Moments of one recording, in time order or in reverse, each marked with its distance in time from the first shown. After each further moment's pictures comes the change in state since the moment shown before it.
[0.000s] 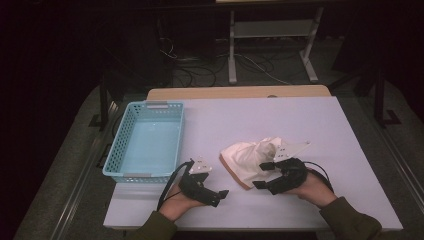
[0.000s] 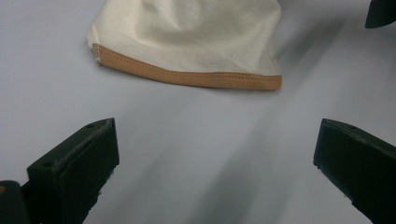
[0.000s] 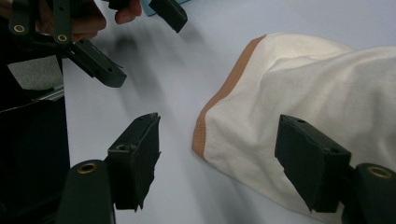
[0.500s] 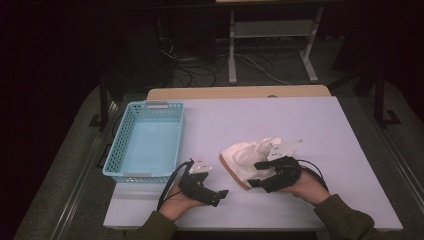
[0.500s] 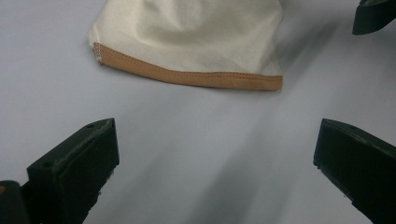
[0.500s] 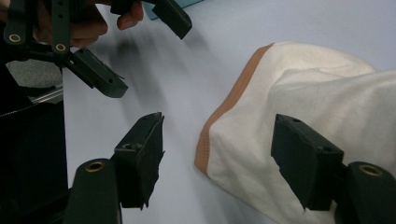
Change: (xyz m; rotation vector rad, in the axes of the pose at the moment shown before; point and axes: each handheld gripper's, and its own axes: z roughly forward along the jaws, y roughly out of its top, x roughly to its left) left arm 0.000 0.000 0.000 0.000 0.001 -0.003; right arm 0.001 0.010 0.010 0.004 0.009 -0.016
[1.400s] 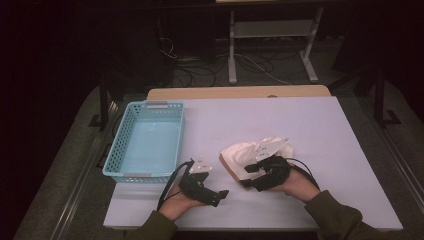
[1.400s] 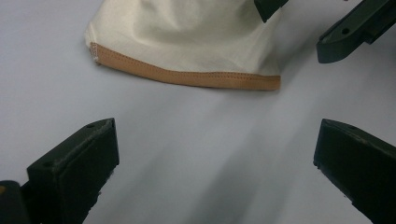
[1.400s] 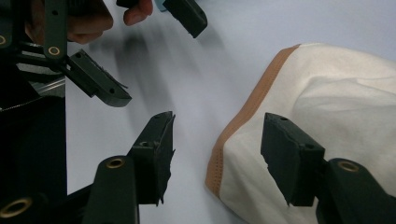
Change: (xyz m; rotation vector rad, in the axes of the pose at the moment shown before) left arm 0.000 0.000 0.000 0.004 -0.010 -0.004; right arm 0.002 0.011 0.023 0.057 0.042 -0.025
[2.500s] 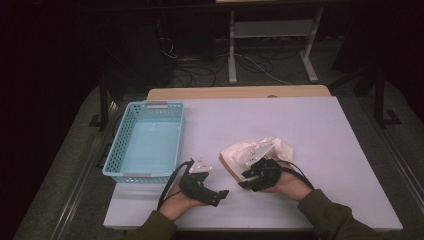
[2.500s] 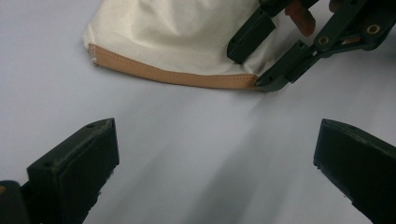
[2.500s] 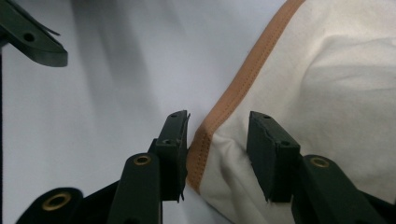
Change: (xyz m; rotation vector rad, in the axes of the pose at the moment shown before) left arm 0.000 0.000 0.000 0.000 -0.005 0.000; right arm -0.008 -0.006 0.030 0.161 -0.049 -0.065
